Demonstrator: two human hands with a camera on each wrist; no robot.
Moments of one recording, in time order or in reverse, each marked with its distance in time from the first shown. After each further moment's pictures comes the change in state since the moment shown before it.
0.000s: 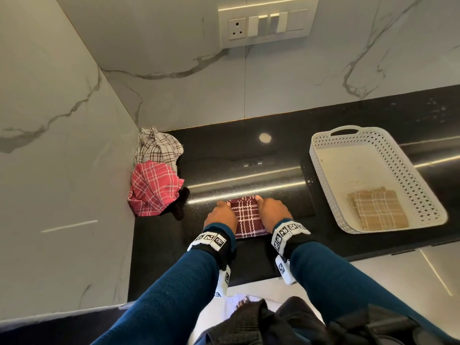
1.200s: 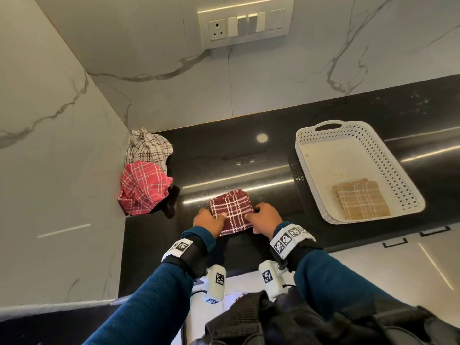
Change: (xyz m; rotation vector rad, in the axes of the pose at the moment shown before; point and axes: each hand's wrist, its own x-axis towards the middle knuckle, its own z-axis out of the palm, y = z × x) left_hand -0.001 -0.031 0.020 -0.378 -0.029 -0.023; right_hand -0.038 0.015 -0.008 0.559 -0.093 0.141
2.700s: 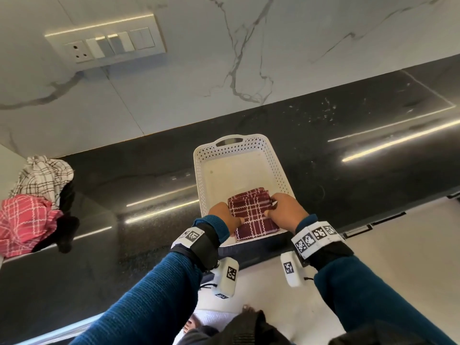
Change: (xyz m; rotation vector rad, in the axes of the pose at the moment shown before) left_hand -0.052 0.264 0.235 0.175 -0.298 0.139; right_hand 0.016 0.126 -0.343 -0.278 0.065 -0.064
